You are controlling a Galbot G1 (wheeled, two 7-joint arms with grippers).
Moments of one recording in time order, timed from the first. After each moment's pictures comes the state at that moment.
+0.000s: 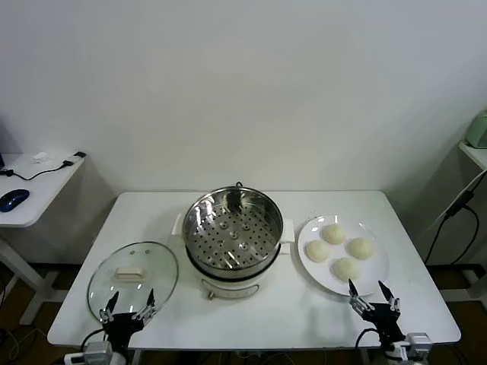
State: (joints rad) left arm 1.72 -1.46 -0.66 -2.04 -0.14 0.20 -0.07; right arm -1.45 1.06 0.58 1.85 0.44 -0.17 0.03
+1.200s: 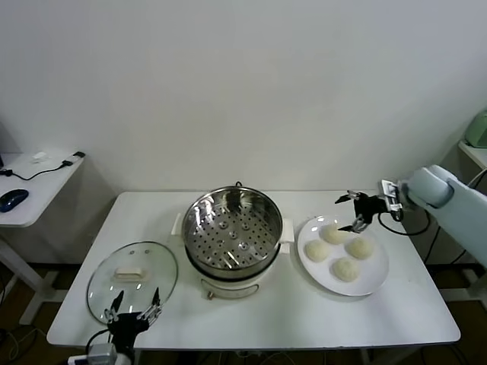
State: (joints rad) left arm 1.73 -1.48 -0.64 -2.06 -0.13 0.18 -0.07; right arm 0.27 0.76 -1.02 0.95 0.19 0.04 -1.16
